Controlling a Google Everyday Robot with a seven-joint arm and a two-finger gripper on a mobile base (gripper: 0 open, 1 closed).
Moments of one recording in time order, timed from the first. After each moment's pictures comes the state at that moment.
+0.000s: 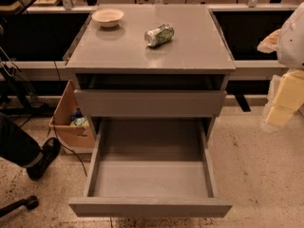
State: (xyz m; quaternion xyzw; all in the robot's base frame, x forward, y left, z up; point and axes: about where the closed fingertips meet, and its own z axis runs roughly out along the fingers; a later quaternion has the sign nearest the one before) arm 0.438 -0.216 0.977 -0.60 0.78 -0.04 0.16
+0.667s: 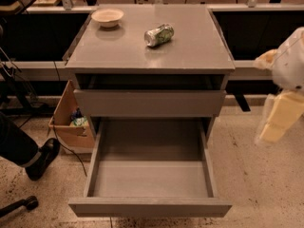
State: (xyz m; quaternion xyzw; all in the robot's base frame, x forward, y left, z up) arm 0.435 -0.218 0.943 -0.61 0.78 -0.02 0.17
